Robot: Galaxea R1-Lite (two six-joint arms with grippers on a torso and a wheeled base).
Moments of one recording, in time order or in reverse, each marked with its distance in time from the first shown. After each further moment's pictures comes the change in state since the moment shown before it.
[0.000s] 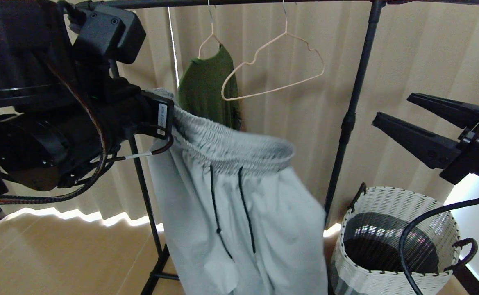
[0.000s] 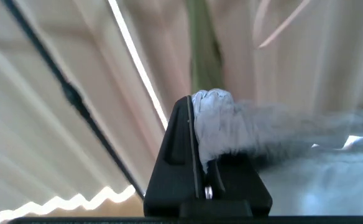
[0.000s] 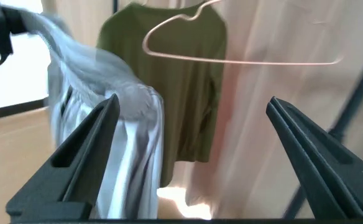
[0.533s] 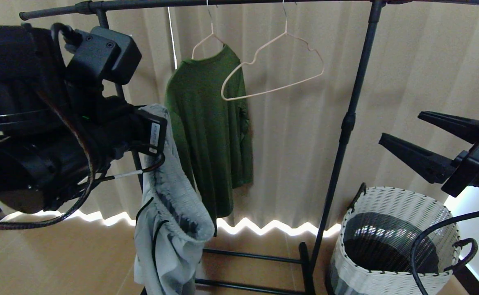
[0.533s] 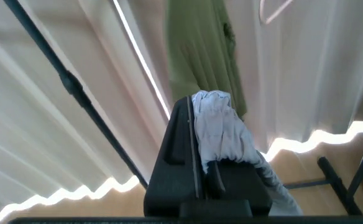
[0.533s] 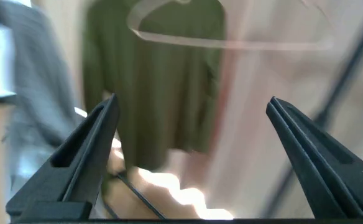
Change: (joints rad) left arm 0.004 -0.051 0.100 0.003 -0.006 0.012; right arm -0.124 -0.019 0.053 0.065 -0.011 -0.087
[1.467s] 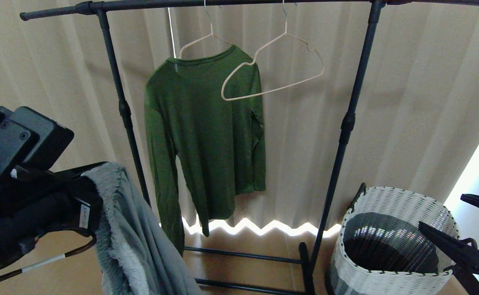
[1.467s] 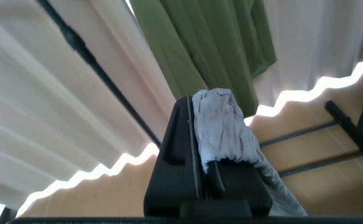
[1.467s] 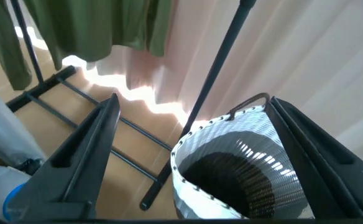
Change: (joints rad) left arm 0.084 -0.293 0.387 0.006 -0.162 0.071; right arm -0.186 -0.254 0.249 0.320 -0.019 -0.116
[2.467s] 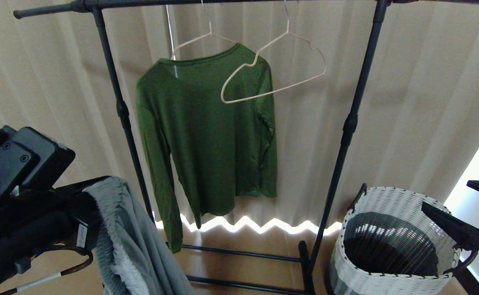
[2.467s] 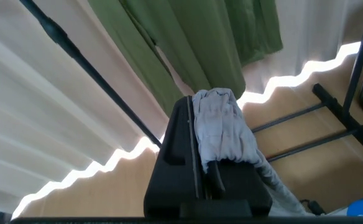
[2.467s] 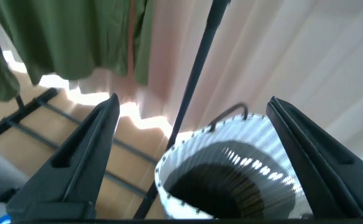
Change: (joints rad) left arm 0.001 -0.011 0.047 0.009 -0.033 0.003; right arm -0.067 0.068 -0.016 -0.101 0.004 0.015
